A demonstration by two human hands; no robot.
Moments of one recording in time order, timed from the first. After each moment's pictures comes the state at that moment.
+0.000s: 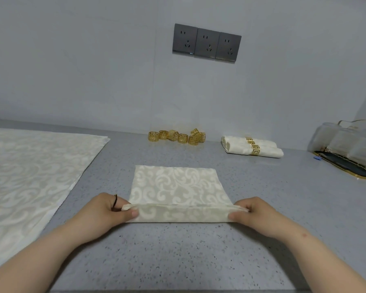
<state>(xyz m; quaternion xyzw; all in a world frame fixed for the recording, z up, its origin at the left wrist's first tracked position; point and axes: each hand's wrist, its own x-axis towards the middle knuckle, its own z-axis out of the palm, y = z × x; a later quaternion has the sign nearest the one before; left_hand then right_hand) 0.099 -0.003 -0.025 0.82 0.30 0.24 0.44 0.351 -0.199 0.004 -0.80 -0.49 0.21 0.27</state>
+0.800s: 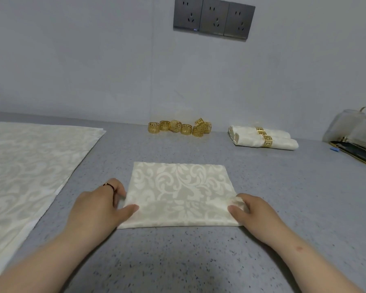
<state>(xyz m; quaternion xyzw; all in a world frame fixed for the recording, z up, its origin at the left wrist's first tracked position) 0.128 0.014 -0.027 0.85 0.40 0.30 0.17 0.362 -0.157 -0.026 -0.83 -0.46 0.10 0.29</state>
